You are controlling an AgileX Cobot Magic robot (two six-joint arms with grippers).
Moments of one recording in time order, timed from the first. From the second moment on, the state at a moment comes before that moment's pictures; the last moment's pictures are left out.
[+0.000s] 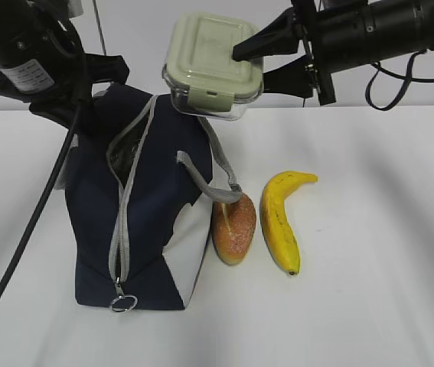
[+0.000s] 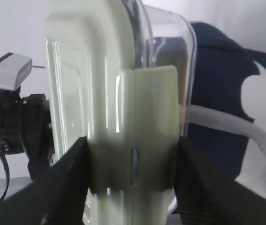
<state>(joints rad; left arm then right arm) -0.35 1.73 -1.54 -0.13 1.10 -0.15 0.07 1.95 -1.54 1.34 1.17 -0.55</state>
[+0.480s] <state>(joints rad) -0.35 1.73 -1.54 -0.14 1.10 -0.15 0.19 1.95 -1.56 1.27 1.14 -0.49</state>
